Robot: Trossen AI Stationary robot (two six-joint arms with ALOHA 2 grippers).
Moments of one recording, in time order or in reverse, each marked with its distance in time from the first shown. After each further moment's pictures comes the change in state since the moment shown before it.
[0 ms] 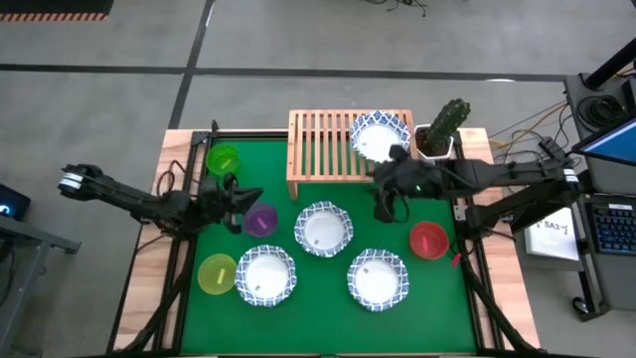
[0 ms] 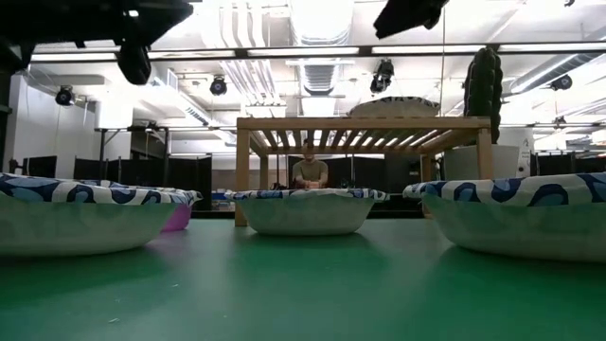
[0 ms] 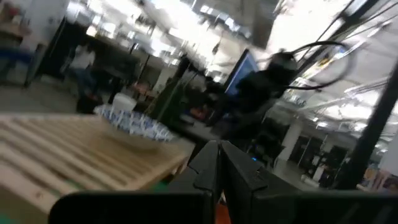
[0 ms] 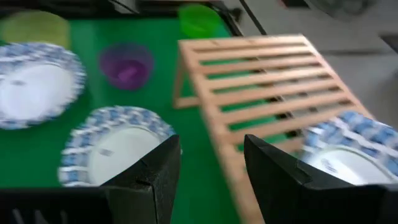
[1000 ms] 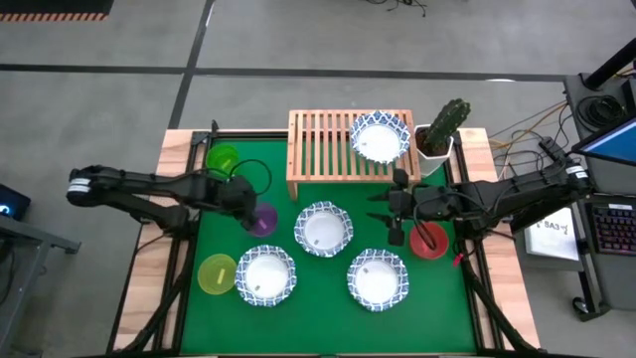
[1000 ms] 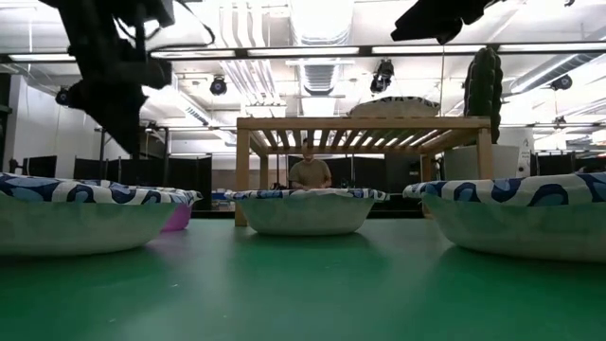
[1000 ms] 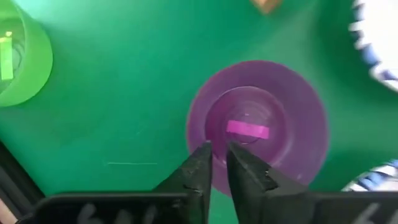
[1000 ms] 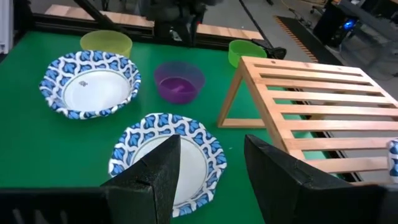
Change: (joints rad) left arm 0.251 0.341 0.583 -1.857 0.273 -0.542; right arm 0.148 -0.173 -0.376 0.389 -0.010 -0.081
